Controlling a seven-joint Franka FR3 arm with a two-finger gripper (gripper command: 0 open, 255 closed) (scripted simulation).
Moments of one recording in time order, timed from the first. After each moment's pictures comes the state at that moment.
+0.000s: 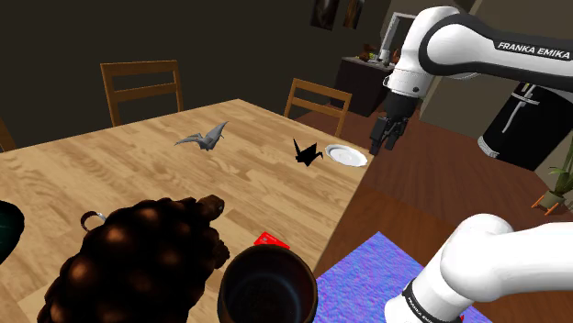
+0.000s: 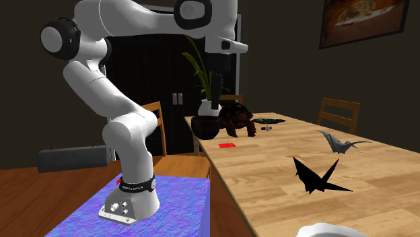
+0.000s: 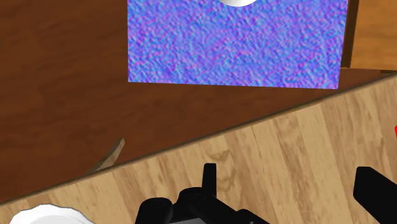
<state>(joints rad) 0.02 -0.76 -0.07 -2.36 -0.01 1.54 -0.06</state>
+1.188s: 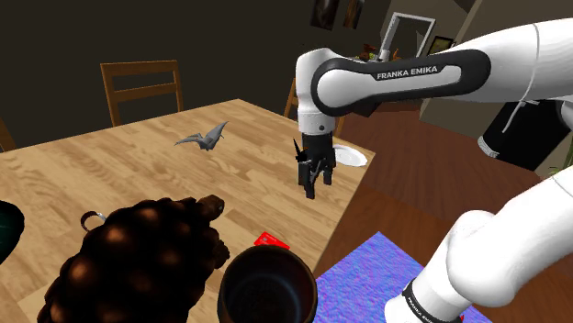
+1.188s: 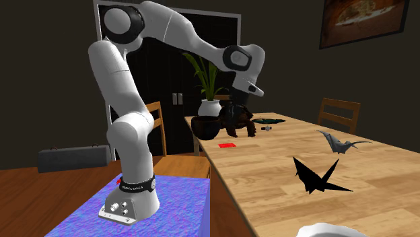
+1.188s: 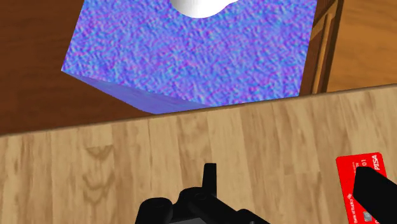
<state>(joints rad) 0.19 -0.28 0.19 -2.24 0.10 1.61 0.11</state>
